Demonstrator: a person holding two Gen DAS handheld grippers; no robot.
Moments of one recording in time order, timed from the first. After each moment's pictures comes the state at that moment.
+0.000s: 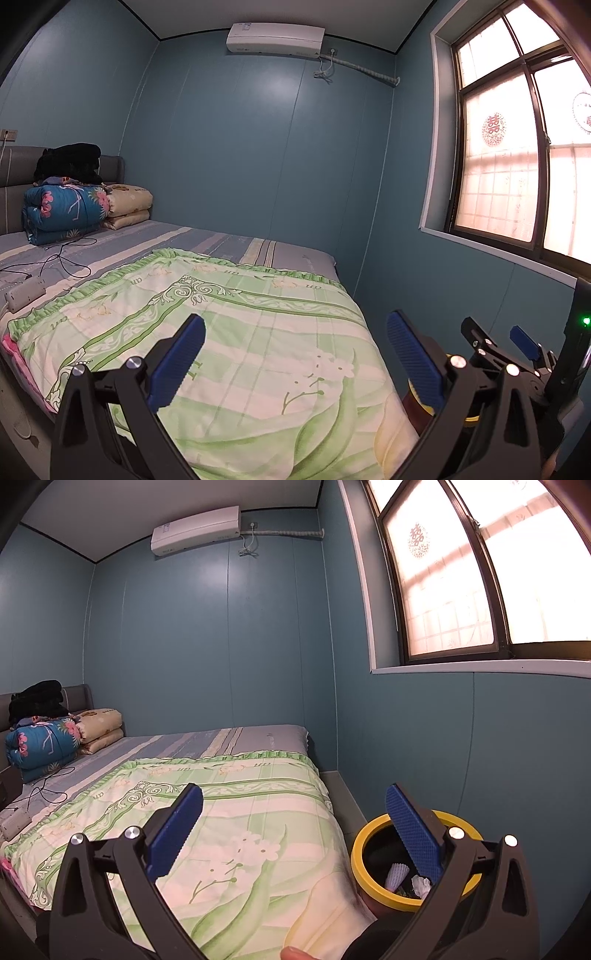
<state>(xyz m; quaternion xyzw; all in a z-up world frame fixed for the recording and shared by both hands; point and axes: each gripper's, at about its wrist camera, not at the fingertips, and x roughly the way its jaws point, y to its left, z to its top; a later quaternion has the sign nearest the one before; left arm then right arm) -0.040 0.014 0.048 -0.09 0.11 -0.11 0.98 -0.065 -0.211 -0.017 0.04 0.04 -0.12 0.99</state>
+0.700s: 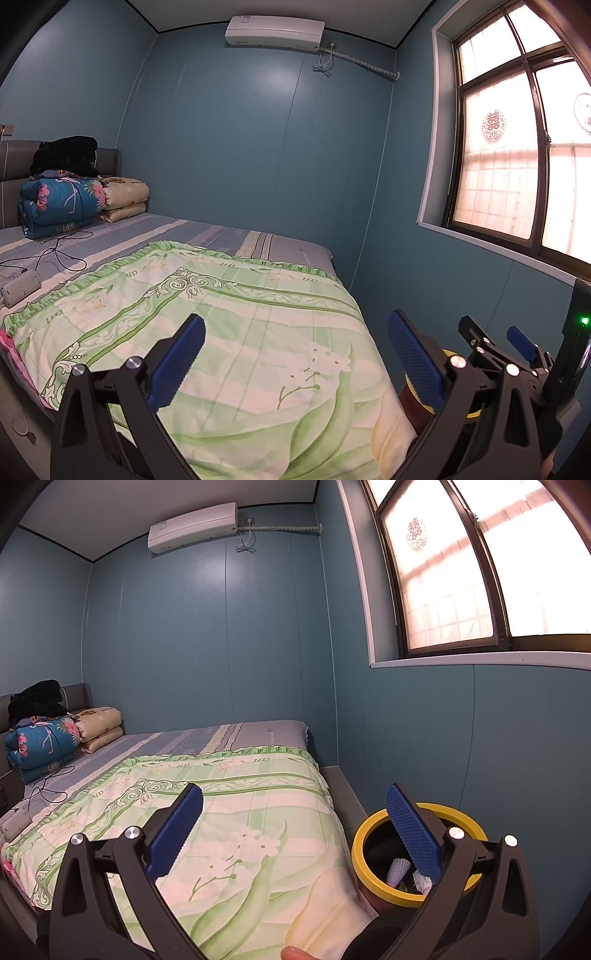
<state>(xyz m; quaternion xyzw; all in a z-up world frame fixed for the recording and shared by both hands) -0.035 0.012 0.042 -0.09 0.12 -0.11 0.98 -0.061 -0.215 -0.020 0.04 0.05 -0.12 0.99</state>
